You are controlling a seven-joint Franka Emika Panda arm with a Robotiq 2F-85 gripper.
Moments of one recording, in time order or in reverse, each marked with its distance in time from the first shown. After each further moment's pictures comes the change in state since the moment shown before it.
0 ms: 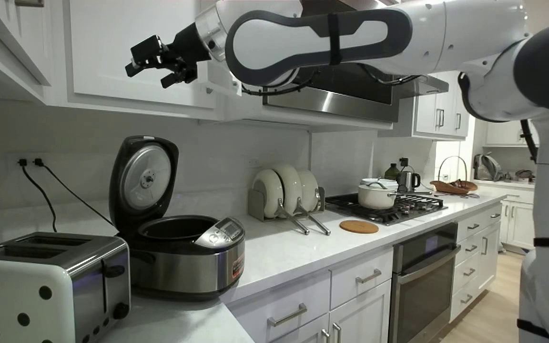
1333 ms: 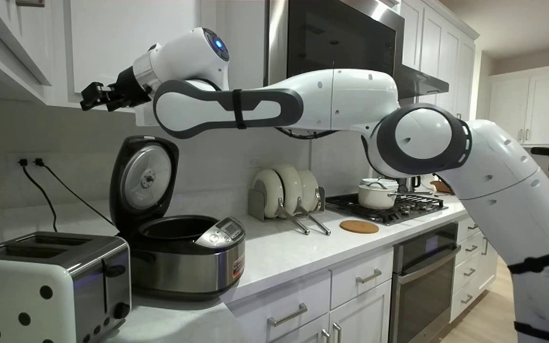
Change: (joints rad) arm 0.208 0.577 -0.143 0.643 -0.266 -0.012 0.016
